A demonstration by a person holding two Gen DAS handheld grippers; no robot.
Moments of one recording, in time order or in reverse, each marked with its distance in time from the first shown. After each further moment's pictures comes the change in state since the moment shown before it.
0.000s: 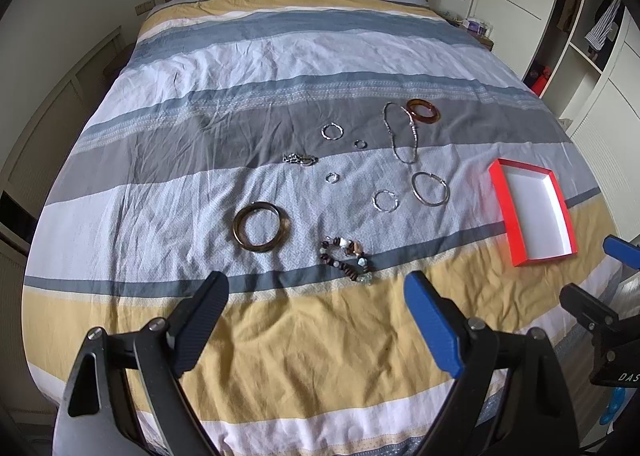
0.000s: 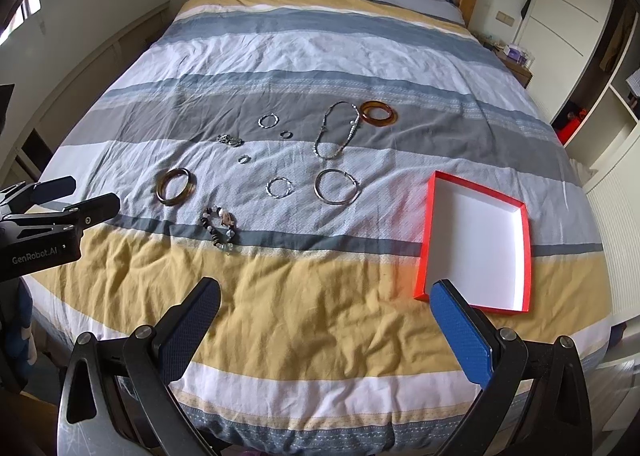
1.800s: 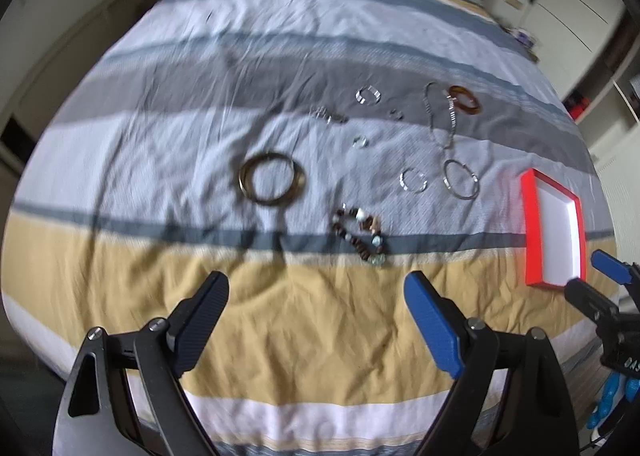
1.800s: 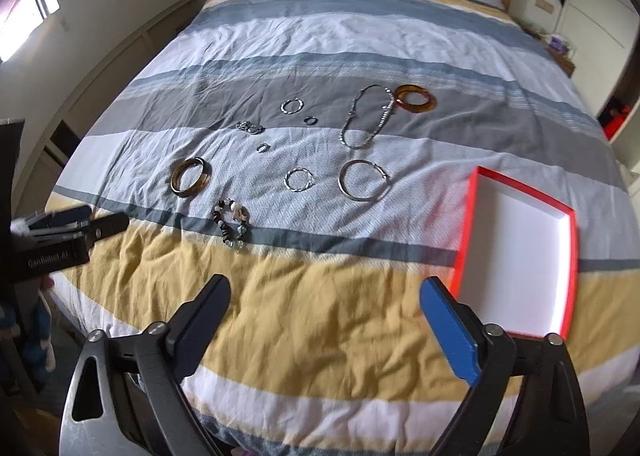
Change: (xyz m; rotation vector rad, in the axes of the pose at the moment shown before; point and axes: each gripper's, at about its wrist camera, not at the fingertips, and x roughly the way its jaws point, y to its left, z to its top) left arm 0.052 0.015 -0.020 -0.238 0.134 0.014; right arm 0.056 -0.024 0.015 -0.041 0.058 0.182
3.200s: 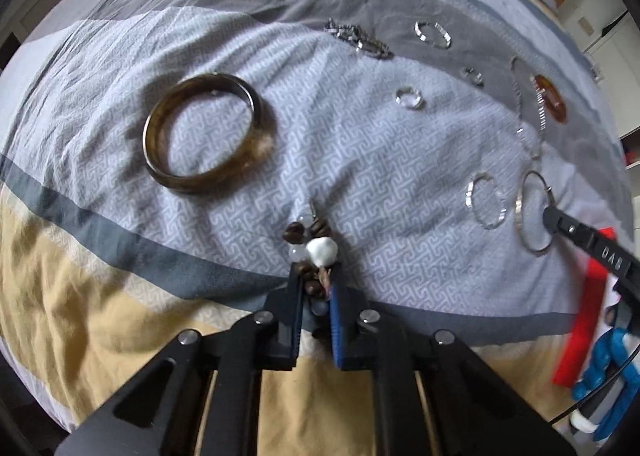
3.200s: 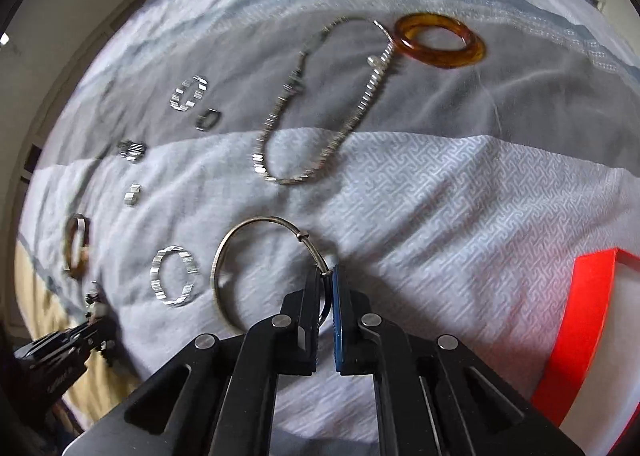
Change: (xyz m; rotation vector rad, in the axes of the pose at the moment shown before) left arm 0.168 -0.015 0.036 -0.225 0.128 0.014; right arm 0.227 -0.067 0.099 0.084 0.137 0.081
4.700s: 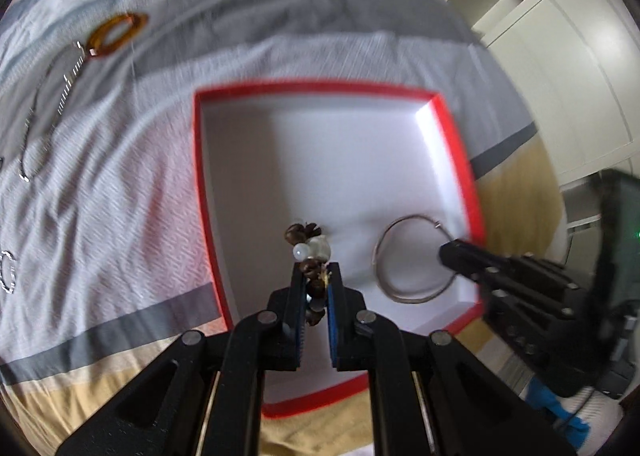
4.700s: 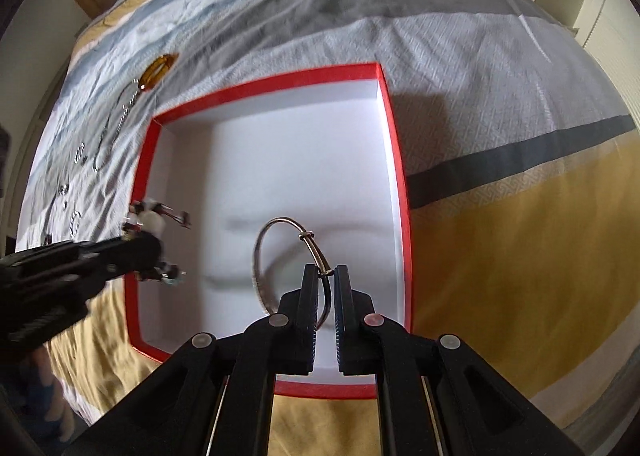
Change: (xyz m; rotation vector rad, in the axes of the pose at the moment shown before) left arm -0.007 -0.358 -0.109 0.651 0.144 -0.306; right arm -0.137 -0.253 -0.168 0.339 -0.031 -0.136
